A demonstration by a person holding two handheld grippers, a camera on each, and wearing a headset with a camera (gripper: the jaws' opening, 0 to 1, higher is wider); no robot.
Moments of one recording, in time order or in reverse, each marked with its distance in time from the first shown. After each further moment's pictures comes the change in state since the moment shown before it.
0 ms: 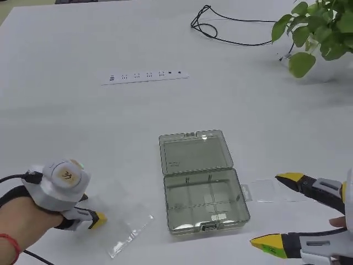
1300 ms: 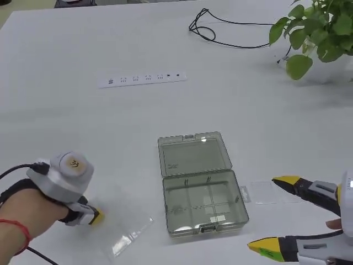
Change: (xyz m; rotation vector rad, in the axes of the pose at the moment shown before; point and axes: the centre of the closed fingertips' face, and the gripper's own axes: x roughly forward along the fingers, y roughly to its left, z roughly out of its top) left arm -0.002 -0.001 0.002 -0.130 0.066 0.000; right arm 0.001 0.005 0.001 -0.008 0.003 0.006
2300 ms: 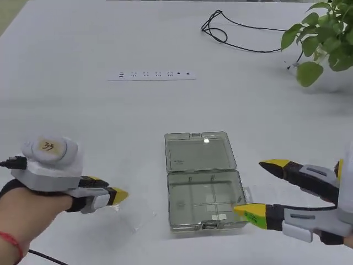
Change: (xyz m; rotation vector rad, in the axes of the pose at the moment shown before) left arm -0.067 -0.057 0.065 -0.287 -0.443 -0.166; right arm 0.010 0.009 0.085 0.085 -0.150 0.015
